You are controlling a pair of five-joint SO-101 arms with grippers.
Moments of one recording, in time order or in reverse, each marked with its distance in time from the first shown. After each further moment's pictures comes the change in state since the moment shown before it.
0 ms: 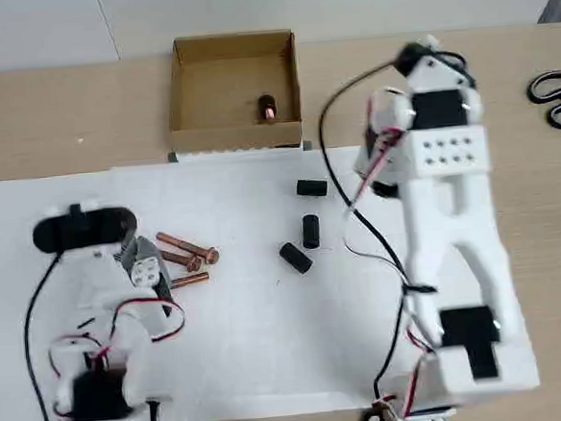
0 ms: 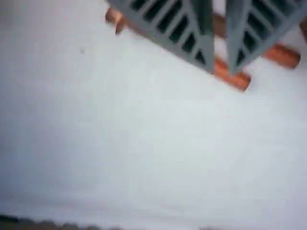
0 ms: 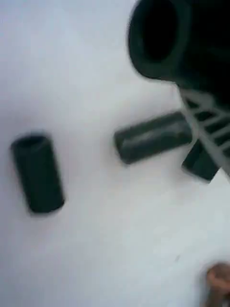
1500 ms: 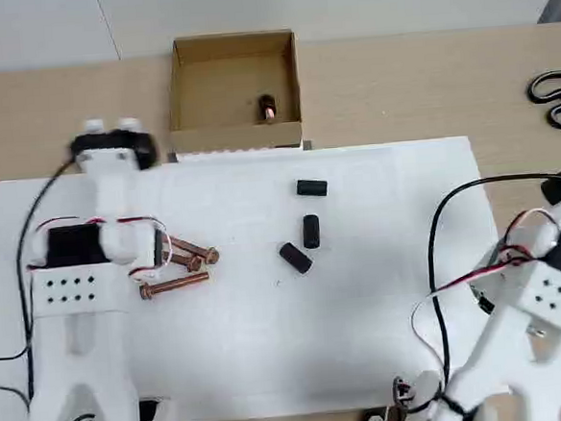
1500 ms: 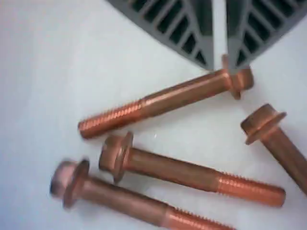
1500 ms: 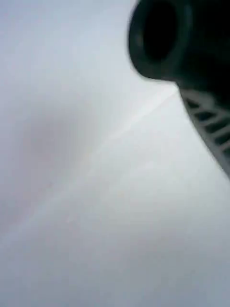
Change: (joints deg) left arm -0.9 52.0 -40.5 26.3 -18.2; right arm 35.3 -39.5 43.5 -0.1 17.4
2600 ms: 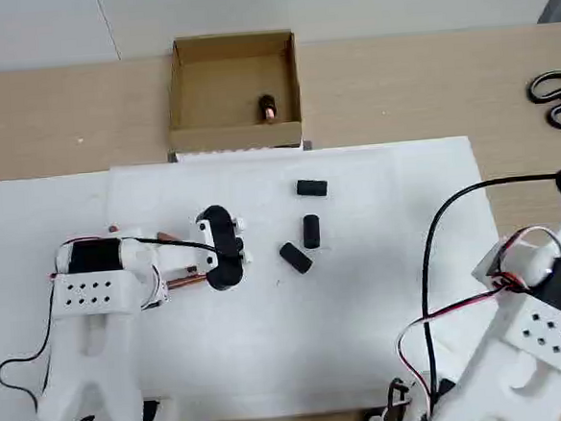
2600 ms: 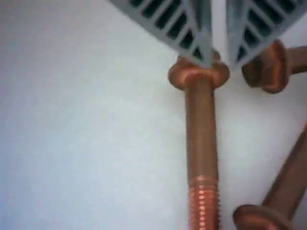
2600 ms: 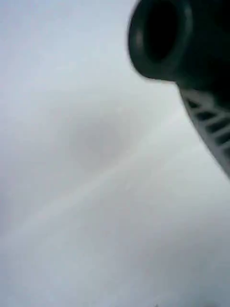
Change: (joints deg) left arm 0.4 0.0 14.3 -7.0 -71.1; right arm 0.0 -8.1 0.0 -4.2 0.0
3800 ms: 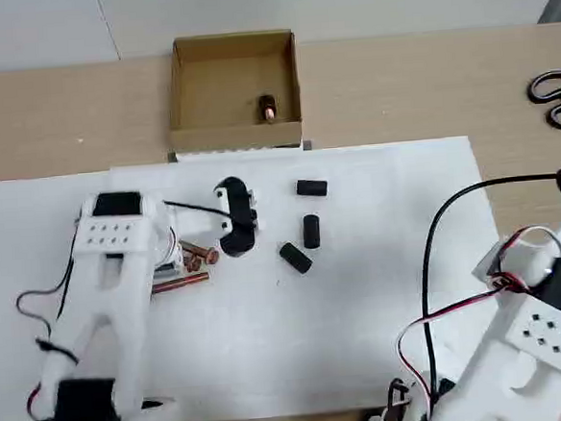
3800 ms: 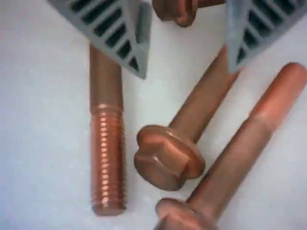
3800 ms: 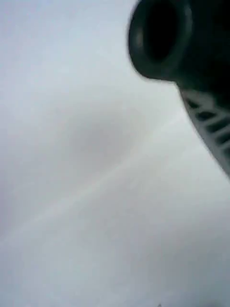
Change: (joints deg) left arm 3.6 22.7 -17.7 -0.9 0.0; right arm 0.0 0.0 0.0 -0.4 0.0
